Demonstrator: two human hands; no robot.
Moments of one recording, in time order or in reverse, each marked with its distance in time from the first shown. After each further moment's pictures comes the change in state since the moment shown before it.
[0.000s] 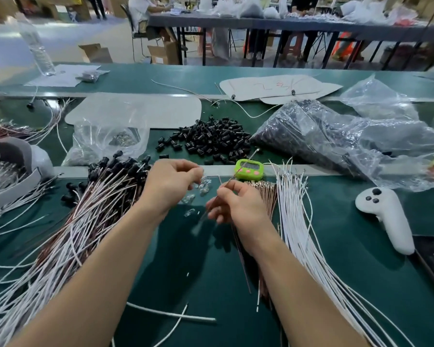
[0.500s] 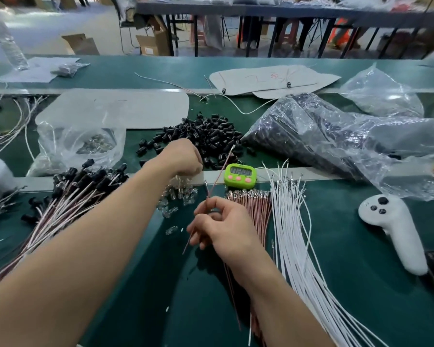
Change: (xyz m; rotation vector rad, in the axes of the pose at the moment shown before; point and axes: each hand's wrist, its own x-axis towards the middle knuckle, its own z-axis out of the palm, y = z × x) left_hand 0.109 0.027 0.052 0.854 -0.267 0.082; right_hand -0.003 0.002 -0.007 -0.099 -0.087 0.024
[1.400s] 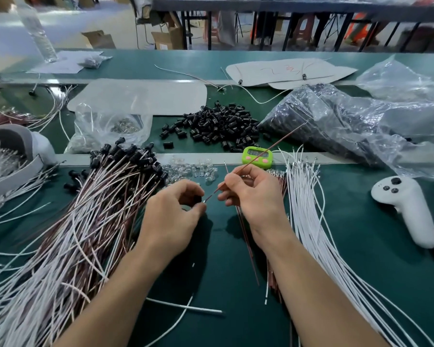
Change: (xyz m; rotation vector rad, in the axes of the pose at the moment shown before) left_hand -0.188 -0.043 0.049 -0.497 0.411 0.041; right_hand 0.003 0.004 0.001 0.052 0.213 -0.213
